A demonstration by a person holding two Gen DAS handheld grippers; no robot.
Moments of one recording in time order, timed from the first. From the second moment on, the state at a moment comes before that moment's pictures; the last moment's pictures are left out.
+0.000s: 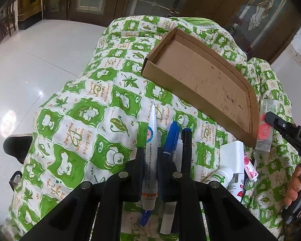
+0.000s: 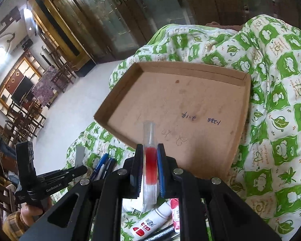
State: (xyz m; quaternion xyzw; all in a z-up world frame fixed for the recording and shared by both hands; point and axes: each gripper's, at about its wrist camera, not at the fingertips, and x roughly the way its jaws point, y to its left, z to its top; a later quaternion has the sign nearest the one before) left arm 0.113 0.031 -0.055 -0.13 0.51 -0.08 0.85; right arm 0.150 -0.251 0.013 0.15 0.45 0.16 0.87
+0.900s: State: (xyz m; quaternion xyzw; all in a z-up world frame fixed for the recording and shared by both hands) left arm 0.166 -0.047 0.000 -0.13 0.48 -0.16 0.85; right arm 0.162 -0.302 0.021 0.22 0.42 0.14 0.87
